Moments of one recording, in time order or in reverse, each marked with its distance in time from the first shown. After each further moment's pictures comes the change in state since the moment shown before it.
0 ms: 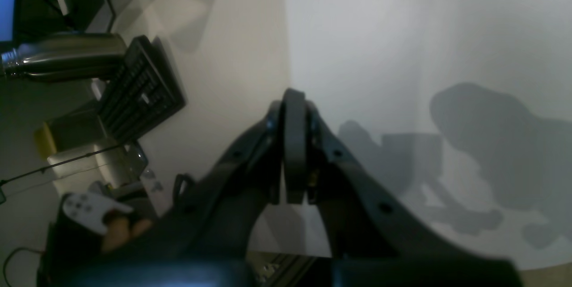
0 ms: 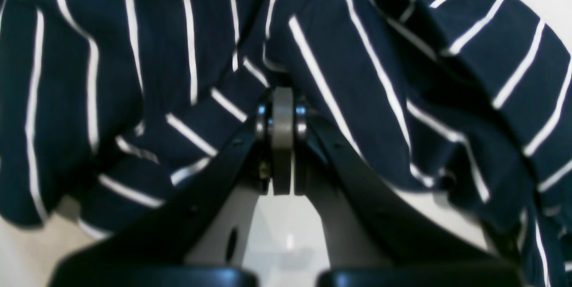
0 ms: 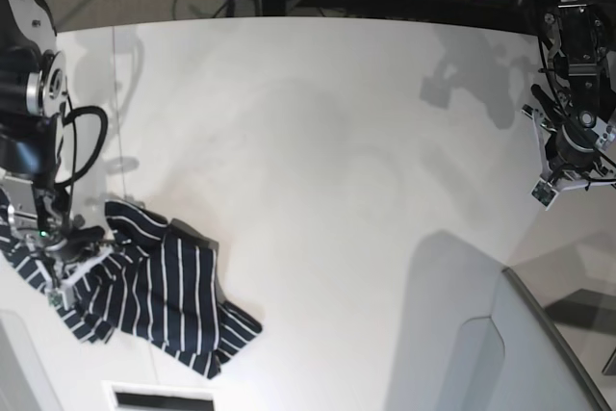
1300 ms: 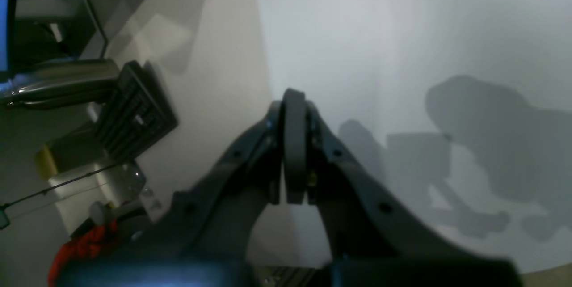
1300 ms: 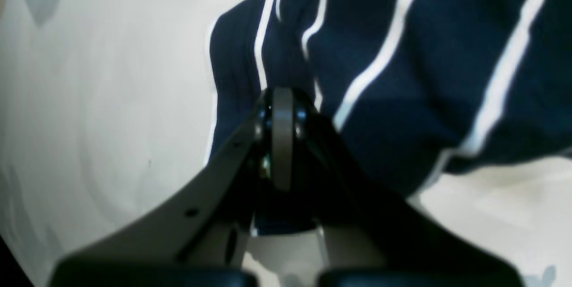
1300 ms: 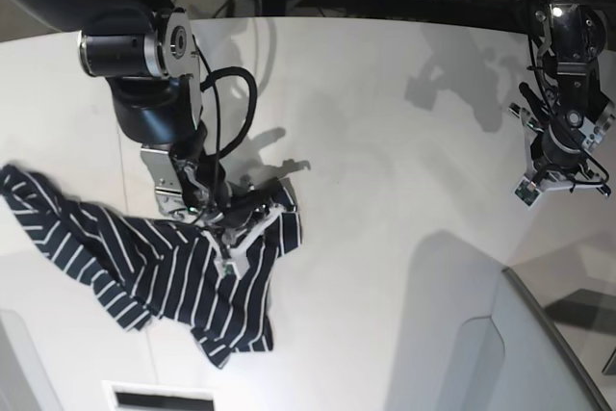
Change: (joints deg) left arm 0.0 0.3 3.4 0.6 0.0 -0.1 0.1; right arm -3.5 -22.7 -2.8 -2.1 2.6 4.5 -7.6
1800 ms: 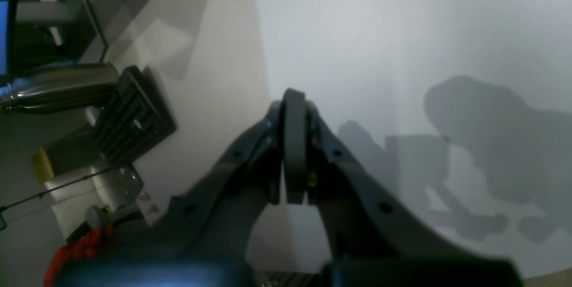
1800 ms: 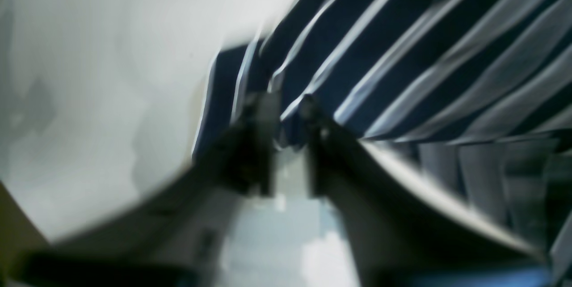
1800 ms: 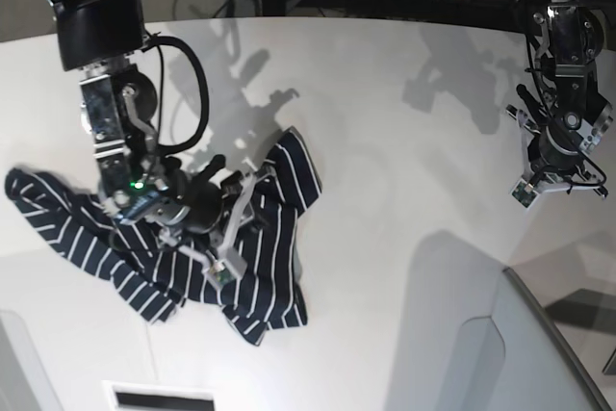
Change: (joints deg) left arm -0.5 0.5 0.1 -0.3 -0.1 0.0 -0.2; right arm -18.4 11.6 -15.8 57.4 12.2 5.4 -26.8
